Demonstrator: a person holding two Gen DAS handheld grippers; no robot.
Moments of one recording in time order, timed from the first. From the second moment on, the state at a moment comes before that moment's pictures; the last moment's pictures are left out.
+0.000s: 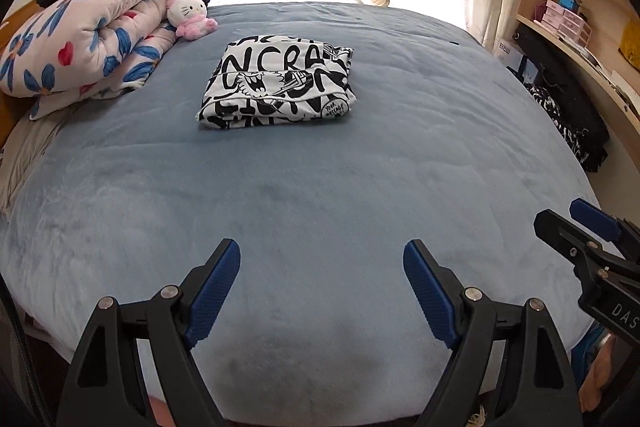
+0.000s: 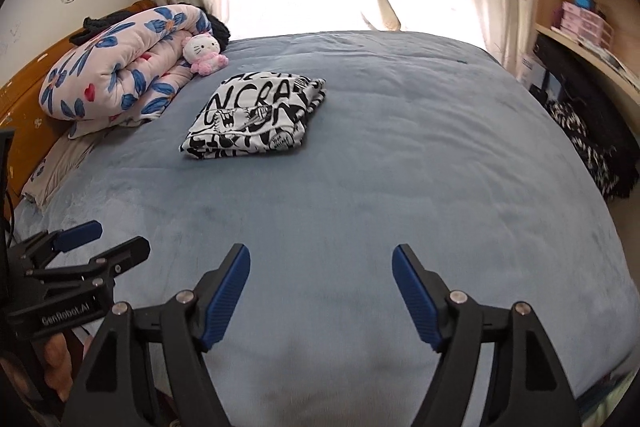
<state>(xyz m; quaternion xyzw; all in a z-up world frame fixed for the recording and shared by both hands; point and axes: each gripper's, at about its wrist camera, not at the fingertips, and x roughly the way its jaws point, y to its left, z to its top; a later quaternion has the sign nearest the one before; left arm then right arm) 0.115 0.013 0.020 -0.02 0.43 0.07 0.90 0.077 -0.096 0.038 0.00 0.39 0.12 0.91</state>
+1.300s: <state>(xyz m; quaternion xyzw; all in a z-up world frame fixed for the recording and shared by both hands) 0.080 -0.027 -0.024 -0.03 0.43 0.09 0.90 0.033 -0.106 -0.008 0.00 0.38 0.10 0.92</state>
